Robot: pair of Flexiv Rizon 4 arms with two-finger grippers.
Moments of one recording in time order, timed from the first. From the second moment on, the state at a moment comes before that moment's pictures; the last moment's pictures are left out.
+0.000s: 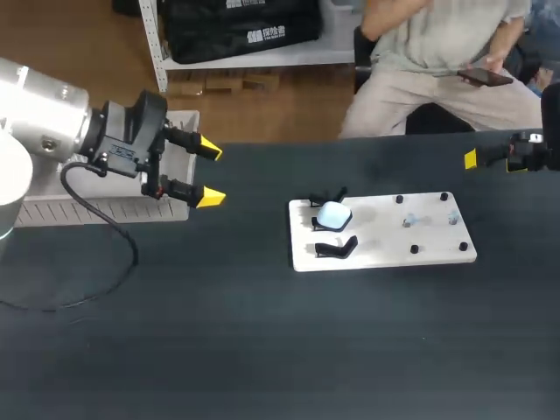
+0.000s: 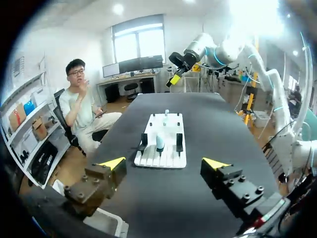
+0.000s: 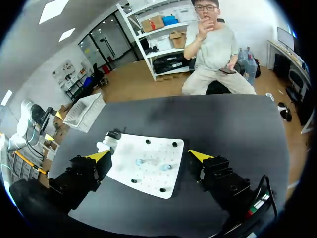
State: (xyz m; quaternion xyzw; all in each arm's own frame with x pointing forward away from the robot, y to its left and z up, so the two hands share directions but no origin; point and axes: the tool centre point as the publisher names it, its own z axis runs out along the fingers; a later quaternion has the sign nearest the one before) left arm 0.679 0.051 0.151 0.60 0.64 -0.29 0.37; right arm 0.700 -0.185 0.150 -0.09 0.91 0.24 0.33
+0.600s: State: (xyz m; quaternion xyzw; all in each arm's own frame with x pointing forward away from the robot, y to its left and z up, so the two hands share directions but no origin) left arm 0.681 -0.027 0.101 0.60 0.65 -0.35 0.32; right arm 0.700 -0.185 0.150 -0.09 0.91 0.24 0.33
